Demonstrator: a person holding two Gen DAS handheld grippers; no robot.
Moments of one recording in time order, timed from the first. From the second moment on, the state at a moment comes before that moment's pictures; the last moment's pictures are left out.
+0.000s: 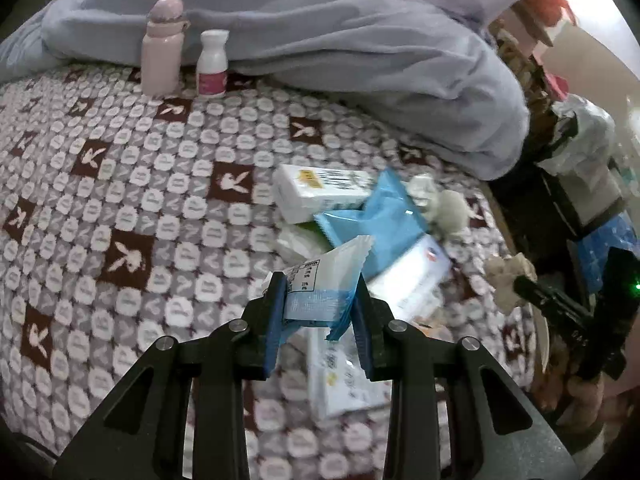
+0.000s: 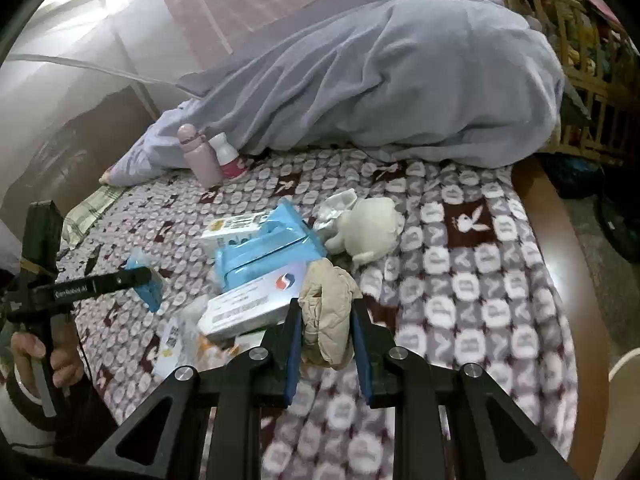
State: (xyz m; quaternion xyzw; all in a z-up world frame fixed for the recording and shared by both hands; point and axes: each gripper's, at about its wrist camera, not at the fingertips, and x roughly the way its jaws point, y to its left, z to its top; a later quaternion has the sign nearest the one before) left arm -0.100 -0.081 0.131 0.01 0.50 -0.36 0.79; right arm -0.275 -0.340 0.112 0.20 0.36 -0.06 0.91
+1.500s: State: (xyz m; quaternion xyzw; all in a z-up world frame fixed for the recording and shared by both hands) left arm -0.338 -0.320 0.166 0.16 0.41 -0.55 0.71; right arm -0.508 -0.456 0.110 0.23 0.33 -0.24 0.88
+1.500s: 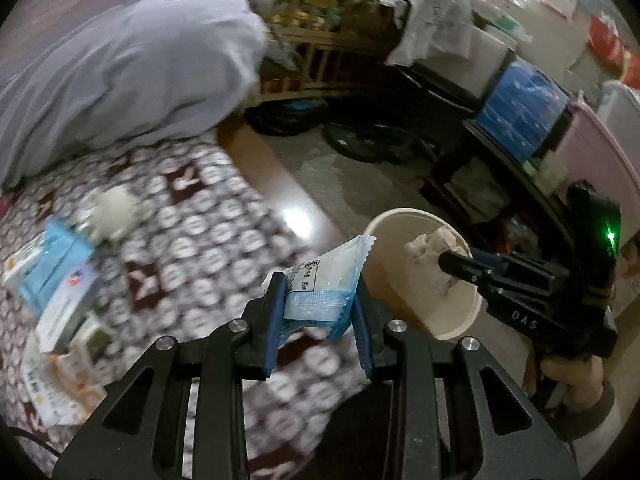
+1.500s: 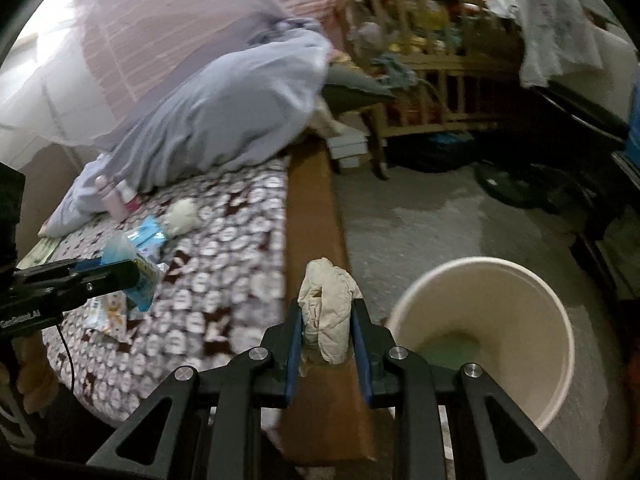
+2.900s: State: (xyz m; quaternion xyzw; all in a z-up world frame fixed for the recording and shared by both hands) left arm -0.421 -0.460 0.095 0.15 0.51 -0.62 0.58; right arm -0.595 -0.525 0.054 0.29 0.36 -0.35 0.82
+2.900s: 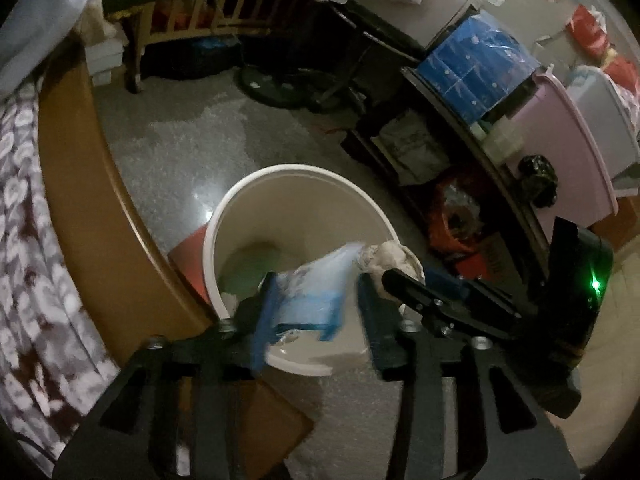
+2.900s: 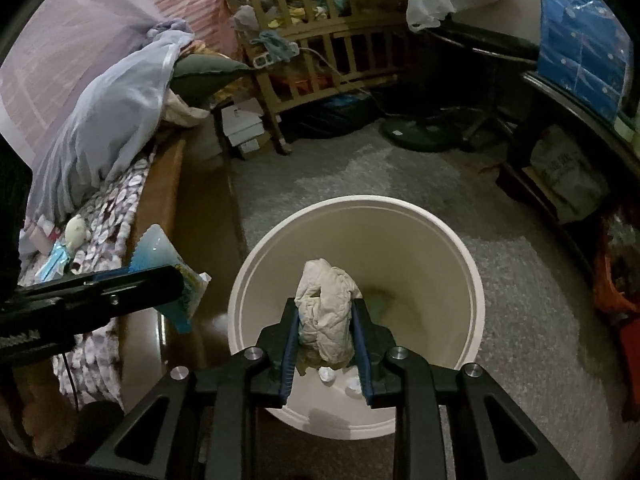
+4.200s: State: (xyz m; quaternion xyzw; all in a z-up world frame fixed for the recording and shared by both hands) left arm -0.174 -0.196 0.124 0.13 0.47 -0.34 0.80; right arm -0.349 -0.399 0.080 0.22 0.41 -0.13 0.87
